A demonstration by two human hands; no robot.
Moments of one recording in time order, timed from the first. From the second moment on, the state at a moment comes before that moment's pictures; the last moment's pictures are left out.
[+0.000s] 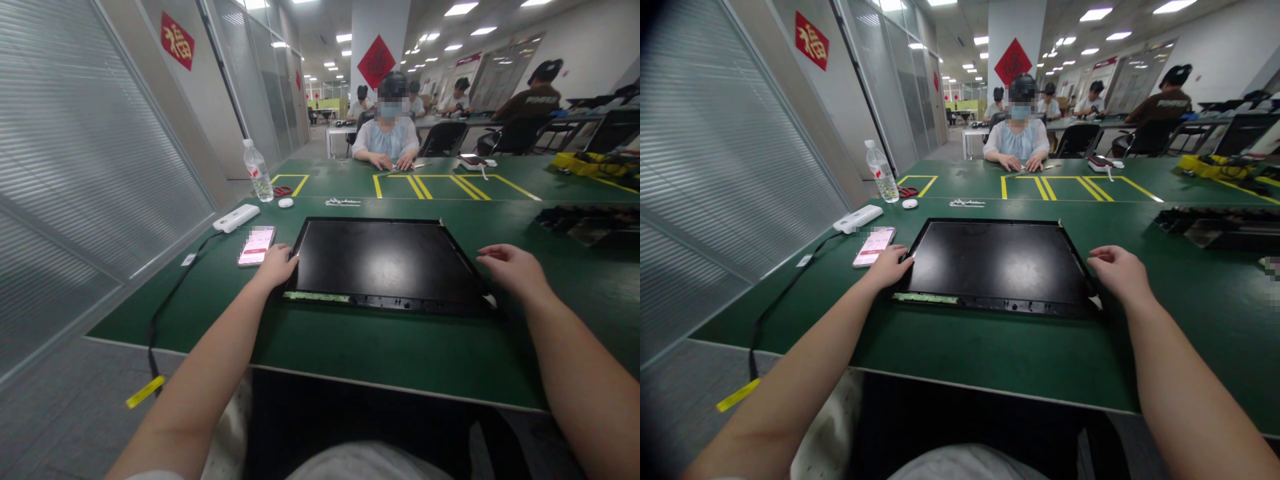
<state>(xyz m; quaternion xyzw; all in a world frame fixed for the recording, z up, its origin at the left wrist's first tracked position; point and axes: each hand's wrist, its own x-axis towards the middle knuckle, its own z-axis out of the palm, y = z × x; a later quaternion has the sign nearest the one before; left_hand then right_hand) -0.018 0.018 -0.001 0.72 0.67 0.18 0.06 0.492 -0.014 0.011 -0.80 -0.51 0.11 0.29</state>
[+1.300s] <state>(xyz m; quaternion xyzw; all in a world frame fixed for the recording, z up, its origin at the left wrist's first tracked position) 0.003 0.004 0.025 0.30 0.57 0.52 0.56 0.488 -0.008 0.005 -0.81 -0.54 0.15 0.18</state>
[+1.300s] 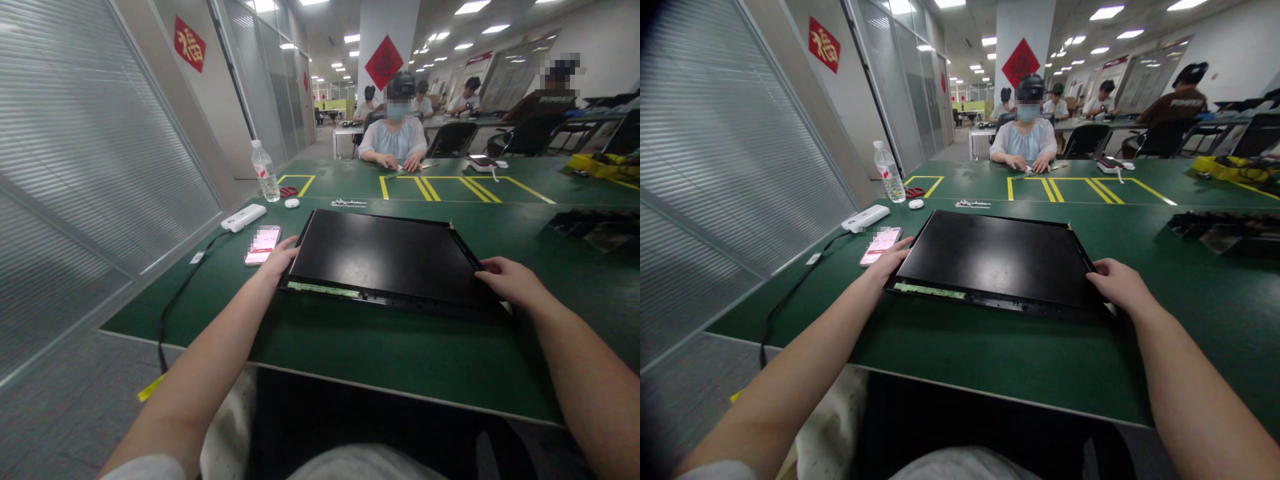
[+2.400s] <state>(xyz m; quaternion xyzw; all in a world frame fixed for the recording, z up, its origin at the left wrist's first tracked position) 0.012 -0.004 0.032 0.40 0.50 0.56 0.53 0.485 -0.011 0.010 -0.81 -0.51 0.19 0.20</state>
